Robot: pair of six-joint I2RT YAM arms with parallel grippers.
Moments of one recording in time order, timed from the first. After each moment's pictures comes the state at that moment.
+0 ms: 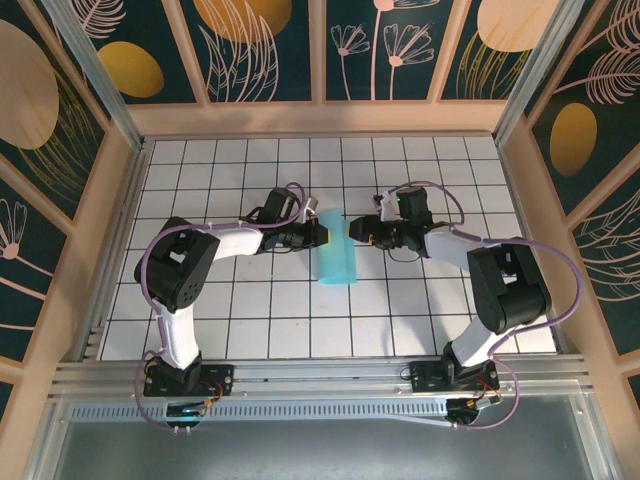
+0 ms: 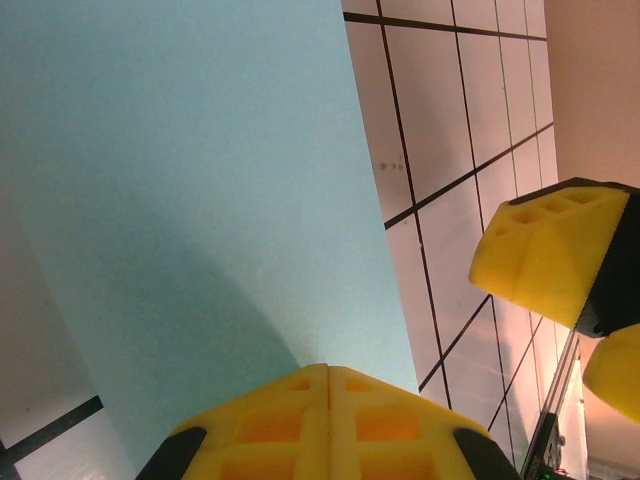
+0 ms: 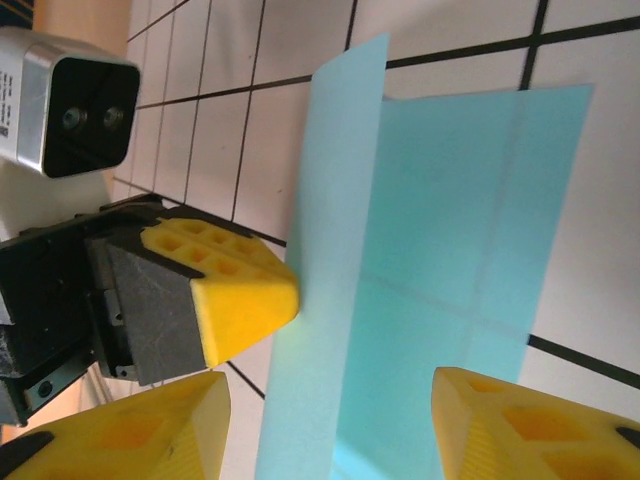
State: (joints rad) left arm -0.55 1.93 1.04 0.12 0.62 -0.70; right arm 0.34 1.64 0.81 0.05 -0.72 0.54
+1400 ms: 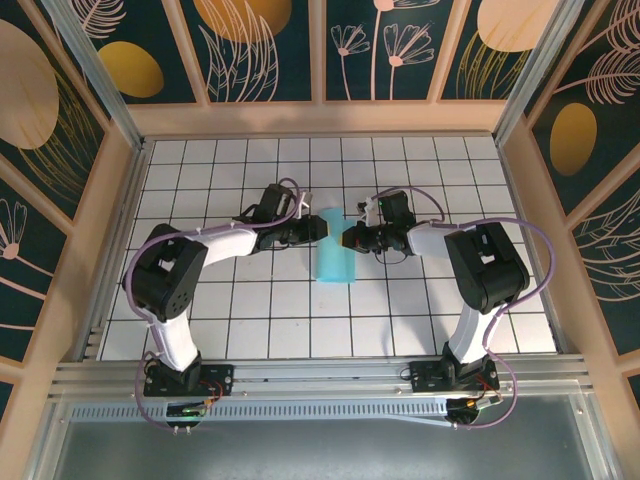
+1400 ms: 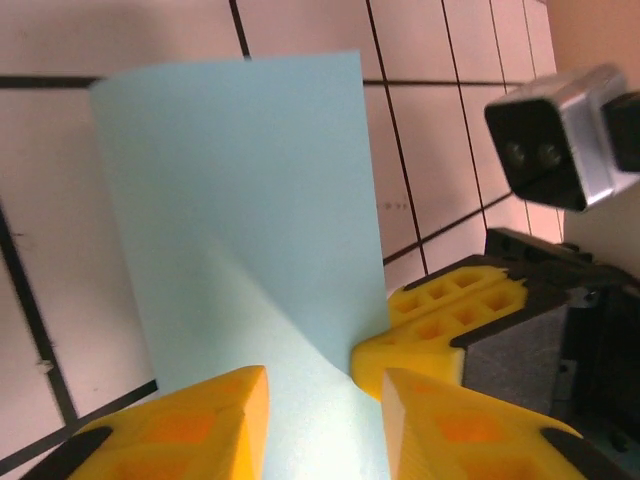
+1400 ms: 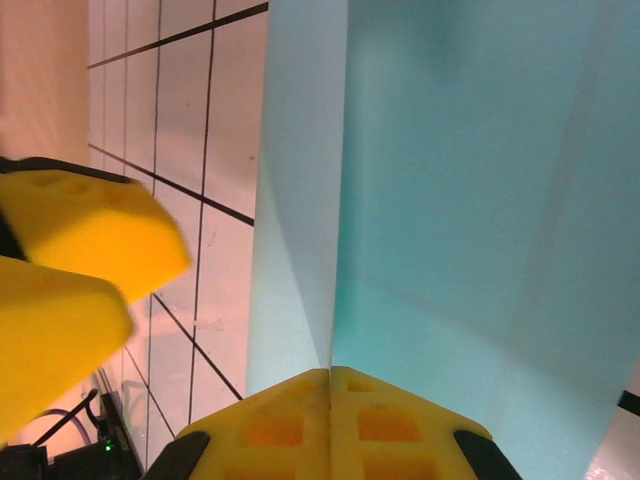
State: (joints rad) left arm -0.55 1.83 1.02 0.07 0.48 -0.68; right arm 0.41 1.80 0.87 0.07 -0.71 0.57
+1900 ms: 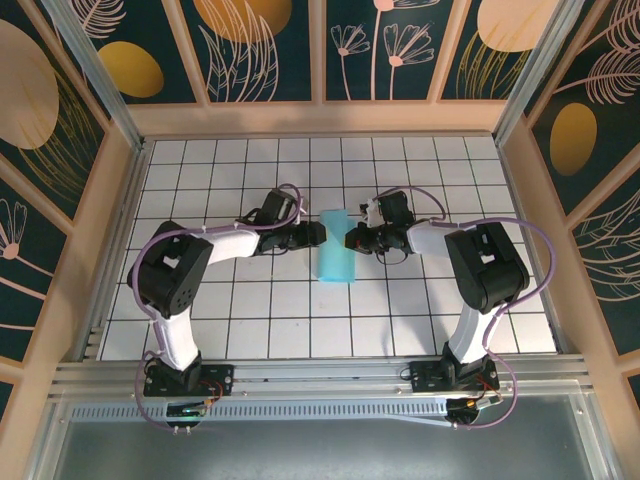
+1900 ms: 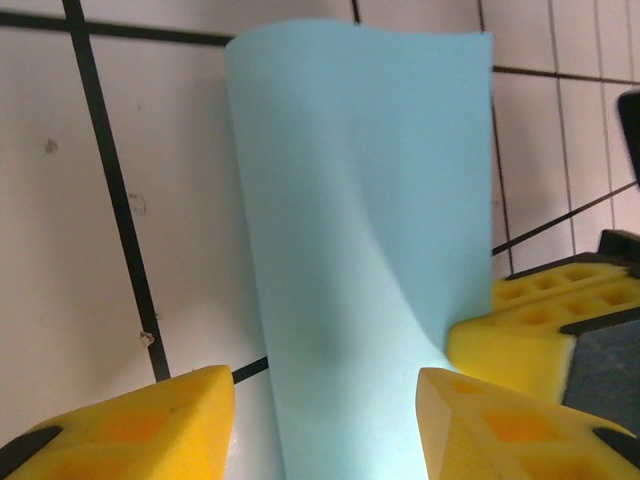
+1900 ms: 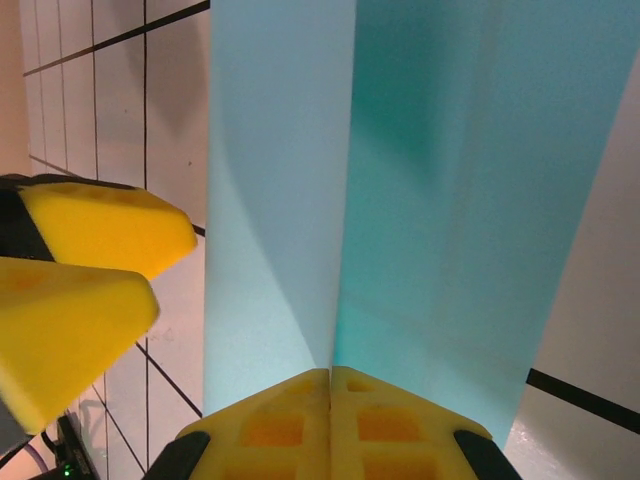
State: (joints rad) left arm -0.56 1.88 1.01 0.04 0.42 -0.68; right arm 0.41 1.80 0.89 -0.01 -0.63 0.55
